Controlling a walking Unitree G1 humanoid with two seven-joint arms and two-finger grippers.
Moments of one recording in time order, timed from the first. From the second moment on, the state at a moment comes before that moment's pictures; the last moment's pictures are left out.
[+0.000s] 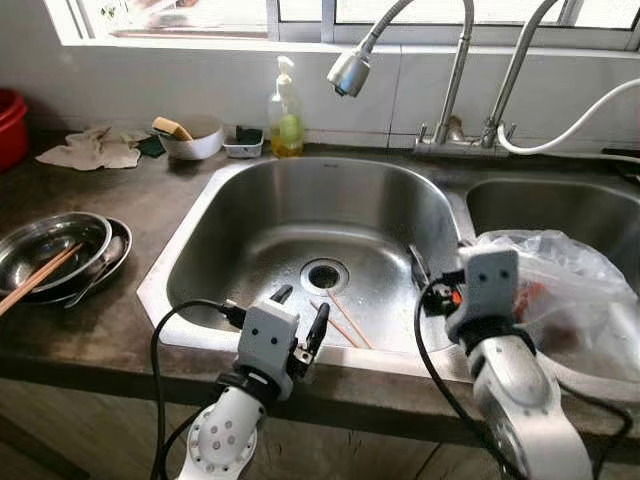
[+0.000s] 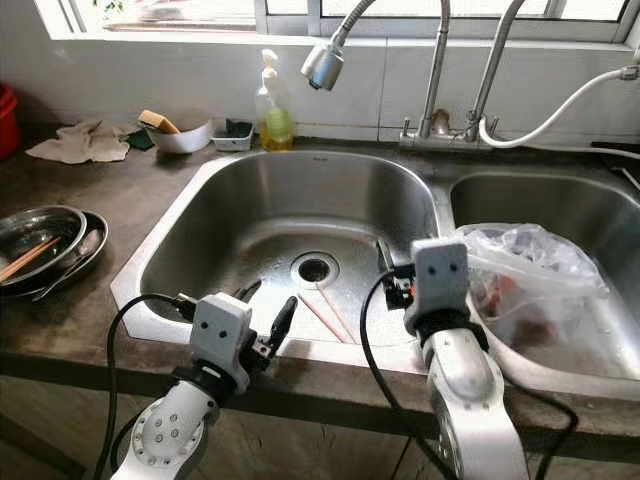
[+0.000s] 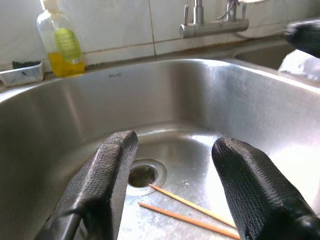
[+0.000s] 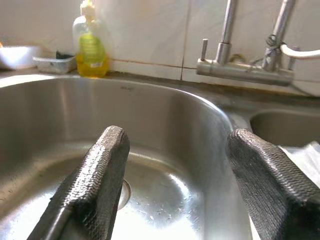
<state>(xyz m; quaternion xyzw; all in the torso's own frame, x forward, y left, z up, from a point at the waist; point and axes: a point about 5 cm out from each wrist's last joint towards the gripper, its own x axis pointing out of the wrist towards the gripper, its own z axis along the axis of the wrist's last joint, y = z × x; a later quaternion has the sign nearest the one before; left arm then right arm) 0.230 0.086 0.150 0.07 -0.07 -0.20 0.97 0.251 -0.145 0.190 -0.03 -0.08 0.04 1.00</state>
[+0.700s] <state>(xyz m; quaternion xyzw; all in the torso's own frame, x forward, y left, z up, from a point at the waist) 0.225 0.084 0.153 0.06 -0.10 -0.18 0.98 0.226 -0.129 0.184 -0.02 -0.08 0.11 0.99</state>
